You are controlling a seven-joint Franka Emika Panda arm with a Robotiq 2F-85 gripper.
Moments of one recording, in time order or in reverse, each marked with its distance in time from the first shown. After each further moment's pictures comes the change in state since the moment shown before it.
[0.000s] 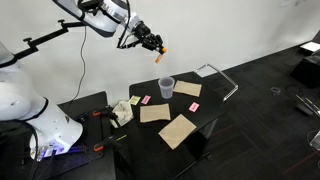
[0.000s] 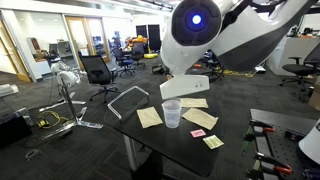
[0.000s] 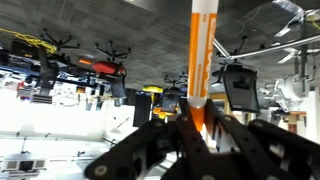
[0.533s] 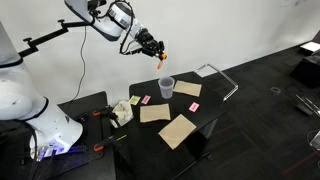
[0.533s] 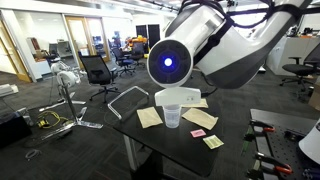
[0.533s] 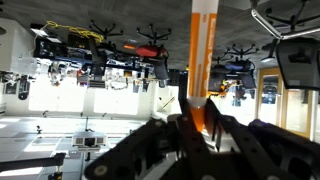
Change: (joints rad) arm 0.027 0.148 0.003 0.090 0.000 -0.243 0.188
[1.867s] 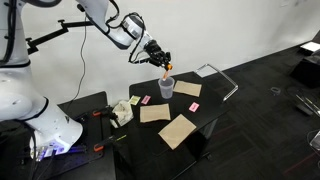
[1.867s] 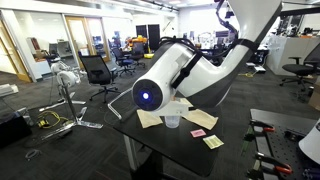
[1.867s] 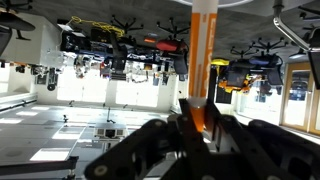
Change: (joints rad) arm 0.003 0.205 -0.044 0.132 -0.019 -0.076 0.072
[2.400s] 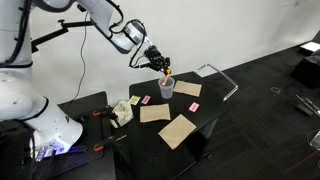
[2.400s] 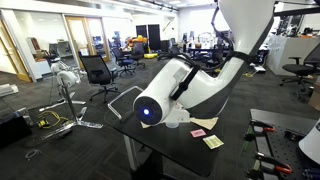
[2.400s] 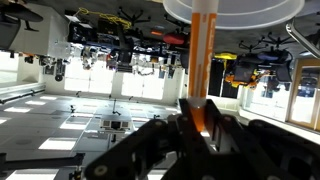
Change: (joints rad) arm 0.011 0.069 -0.004 0.016 -0.008 -0.047 0.039
